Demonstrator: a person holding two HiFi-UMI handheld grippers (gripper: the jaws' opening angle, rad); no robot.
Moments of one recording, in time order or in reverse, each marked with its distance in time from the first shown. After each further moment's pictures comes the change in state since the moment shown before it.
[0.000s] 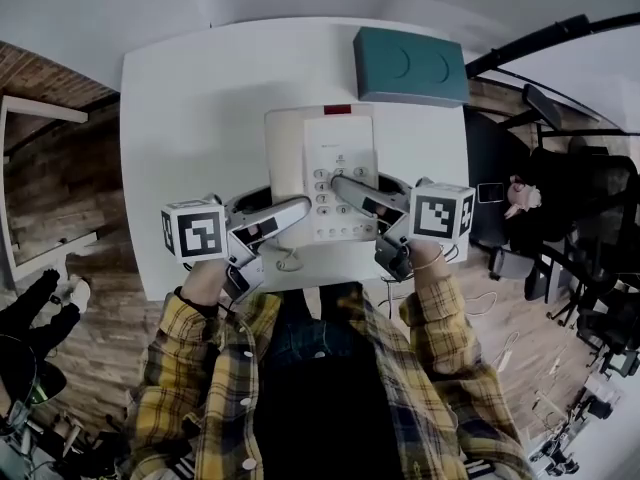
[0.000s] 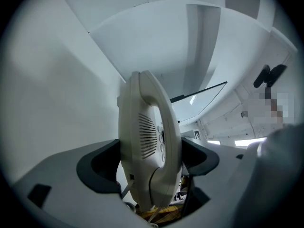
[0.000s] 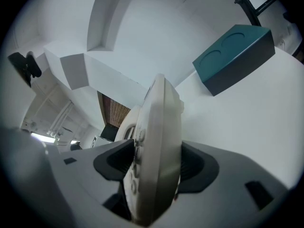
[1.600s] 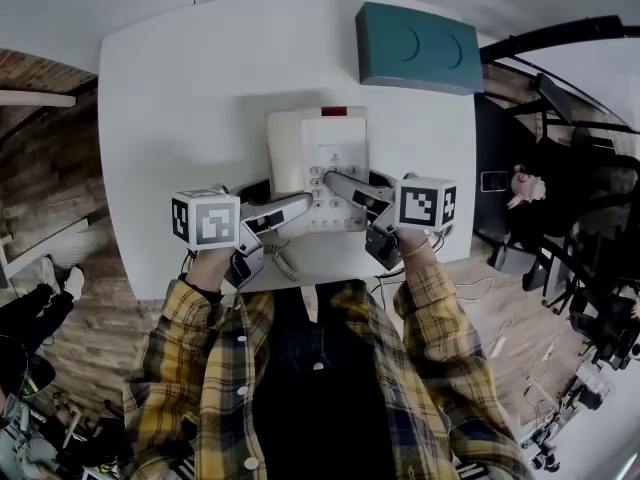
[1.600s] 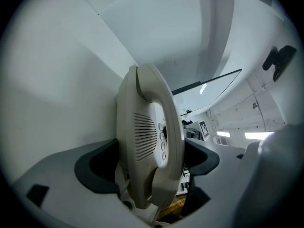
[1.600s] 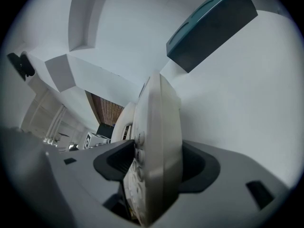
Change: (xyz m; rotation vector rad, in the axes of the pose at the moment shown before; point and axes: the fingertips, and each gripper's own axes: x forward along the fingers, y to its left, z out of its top) left arm 0.034 0.070 -0.031 0.011 0.121 0.116; right arm 0.025 -0.075 -0.035 0.105 0.060 -0.042
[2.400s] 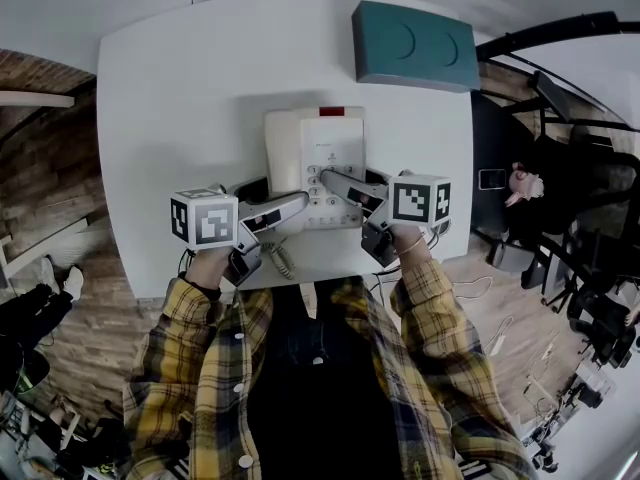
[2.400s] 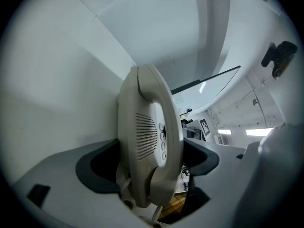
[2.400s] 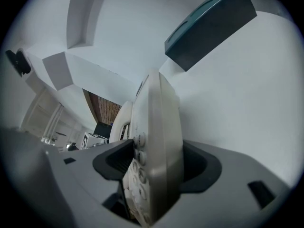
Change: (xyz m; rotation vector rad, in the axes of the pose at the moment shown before) left arm 0.001 0.004 -0.003 0.032 -0.003 0.007; right arm 0.001 -0.005 -0.003 0.002 0.010 -0.030
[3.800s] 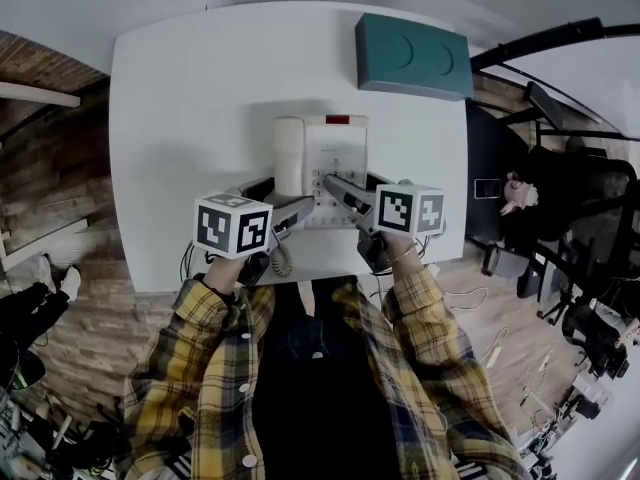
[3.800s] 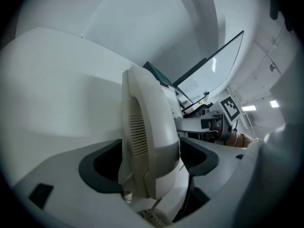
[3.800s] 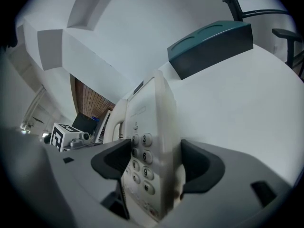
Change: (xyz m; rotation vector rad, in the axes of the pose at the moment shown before) left arm -0.002 0.010 -0.011 0.189 0.059 0.304; right arm -0.011 -0.008 -0.004 -0.109 -0.011 -0.257
